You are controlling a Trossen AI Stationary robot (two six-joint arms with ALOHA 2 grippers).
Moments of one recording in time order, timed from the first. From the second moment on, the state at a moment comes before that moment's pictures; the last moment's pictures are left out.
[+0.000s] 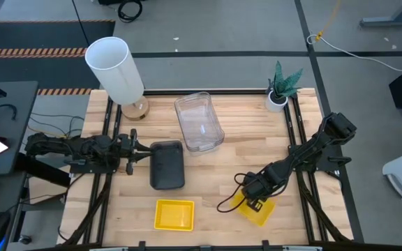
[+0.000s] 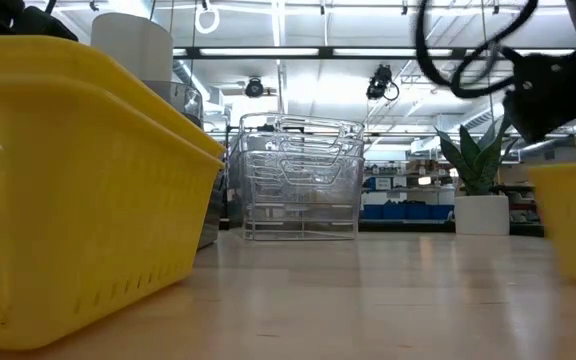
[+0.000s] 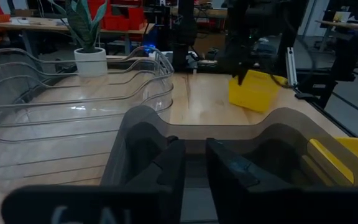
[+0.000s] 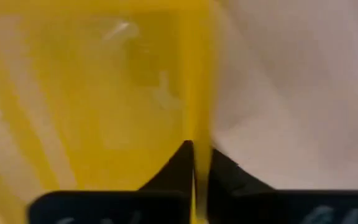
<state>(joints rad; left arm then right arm) -0.12 0.11 0.04 -0.05 -0.15 -0.07 0.55 1.62 0.91 -0.78 -0.18 1.24</state>
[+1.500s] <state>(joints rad) -0.13 0.00 0.04 -0.02 0.06 -0.02 0.40 2.25 2.22 -1.17 0.04 0.77</state>
